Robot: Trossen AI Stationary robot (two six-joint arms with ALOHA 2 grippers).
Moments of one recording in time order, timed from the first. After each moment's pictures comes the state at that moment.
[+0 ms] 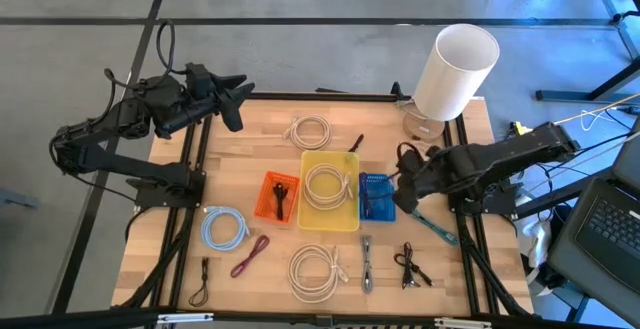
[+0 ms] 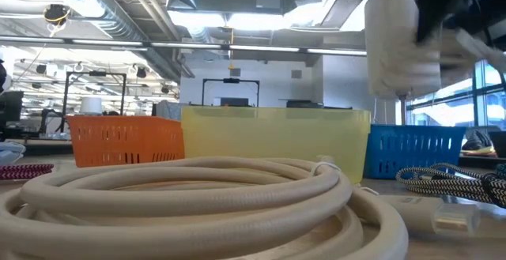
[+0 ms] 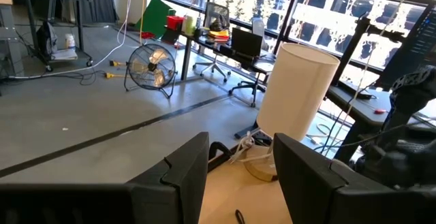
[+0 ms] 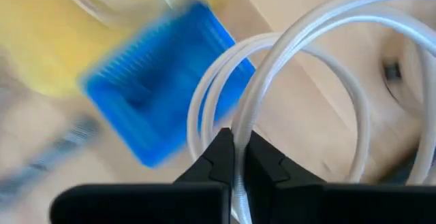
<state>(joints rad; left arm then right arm) 0.14 0.89 1.27 -0.49 -0.56 -0.32 0.33 1.28 1.23 -1.31 0.34 0.96</state>
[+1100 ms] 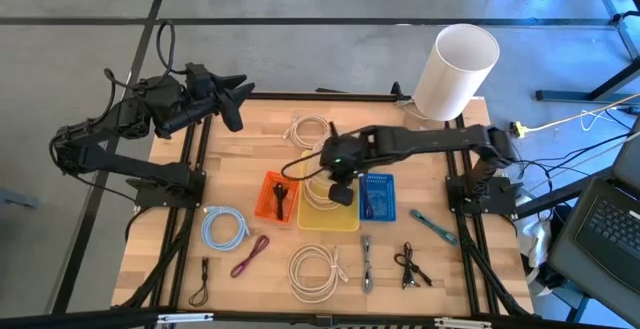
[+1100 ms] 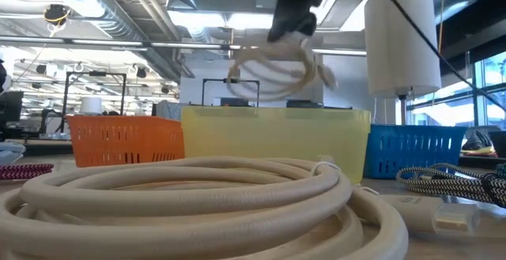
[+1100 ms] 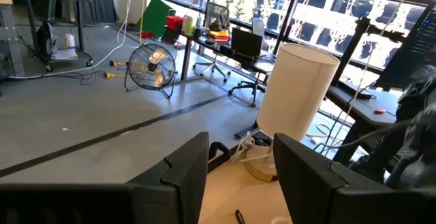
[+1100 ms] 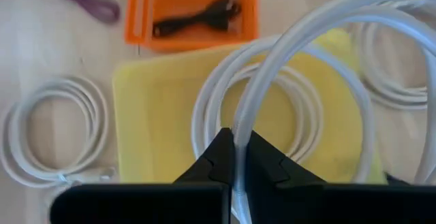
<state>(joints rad) 0.14 0.89 1.27 -0.49 -0.56 -0.32 0.06 1.81 1.66 -0.93 0.00 0.22</state>
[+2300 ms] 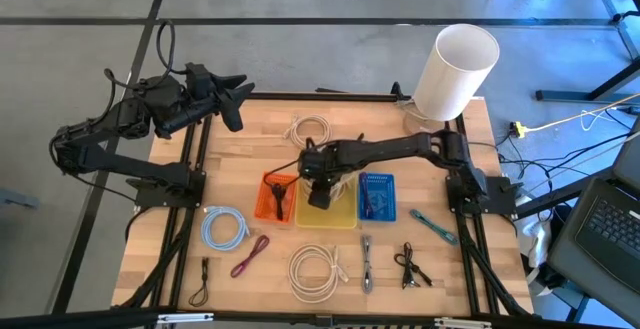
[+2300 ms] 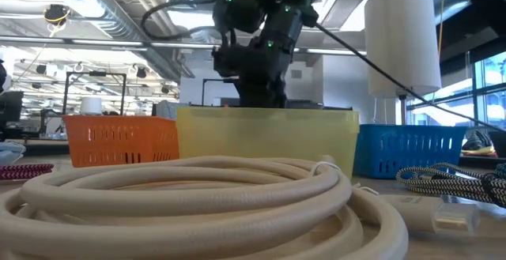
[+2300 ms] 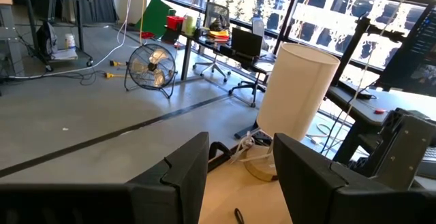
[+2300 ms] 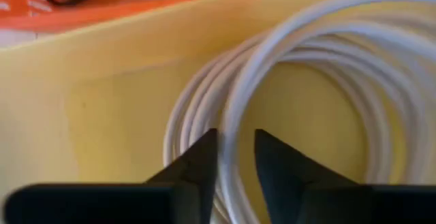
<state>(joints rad) 0.14 0.89 1.27 -0.49 -0.56 -0.32 -0.01 2.14 1.66 -0.75 -0.04 0.23</state>
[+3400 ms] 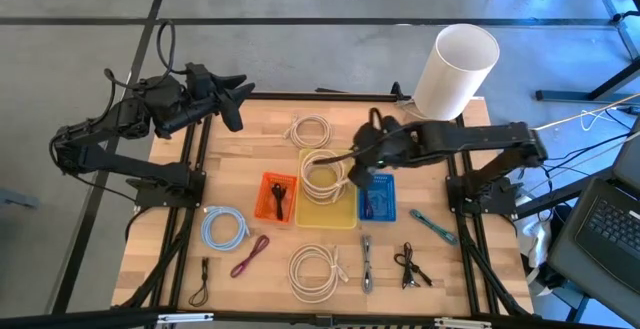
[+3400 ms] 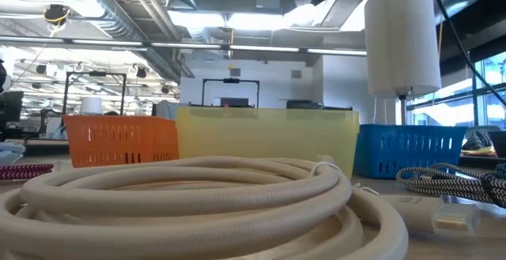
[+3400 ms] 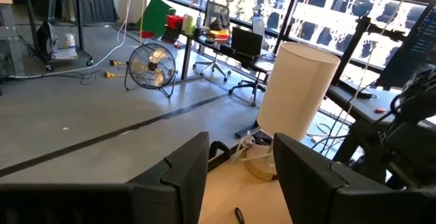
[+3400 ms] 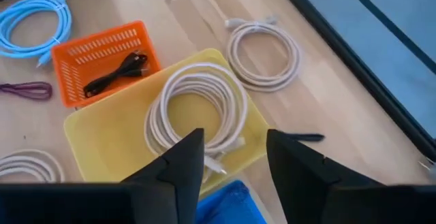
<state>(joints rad) 0.14 0.89 1.27 -0.50 -0.56 -0.32 0.15 1.55 1.66 -1.12 0.44 0.55</state>
